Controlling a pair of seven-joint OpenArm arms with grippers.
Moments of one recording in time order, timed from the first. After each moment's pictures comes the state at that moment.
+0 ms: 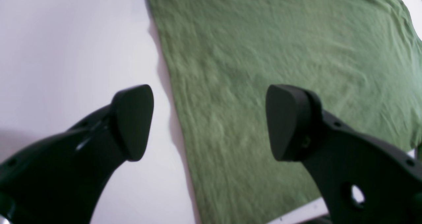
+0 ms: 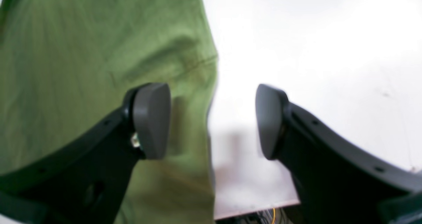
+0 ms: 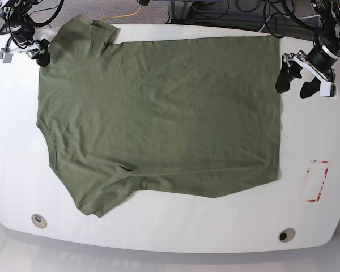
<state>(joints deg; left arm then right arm) 27.3 -17.3 -35.1 105.0 -48.9 -36.4 46.4 -19.8 9.5 62.1 83.1 48.5 32.9 -62.3</state>
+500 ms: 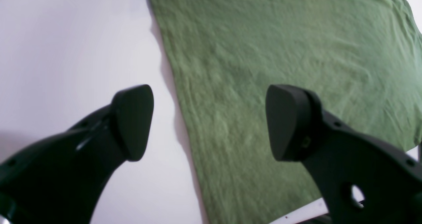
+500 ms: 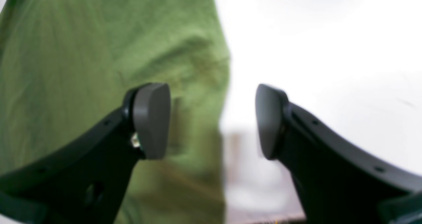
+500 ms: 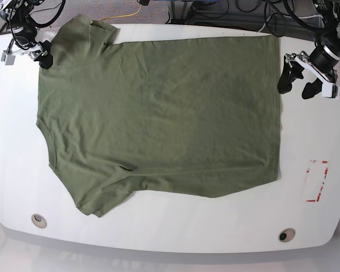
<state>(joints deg) 27.3 -17.8 -35.1 105.0 -48.9 -36.4 46.4 -19.4 9.2 60.1 83.1 48.8 33.1 -61.4</state>
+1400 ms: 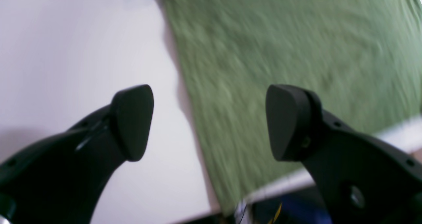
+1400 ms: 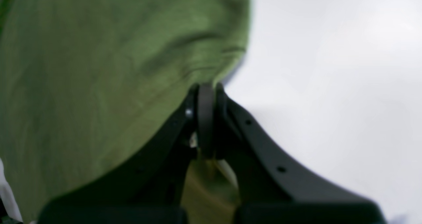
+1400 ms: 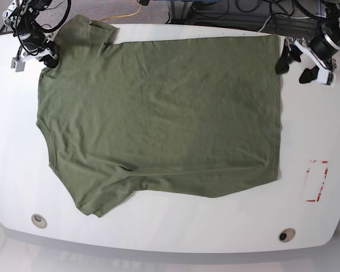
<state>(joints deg) 34.6 -20.7 -34.9 105.0 -49.2 -41.9 46.4 -18.4 9.3 55.2 82.7 47.9 32.4 -62.5</state>
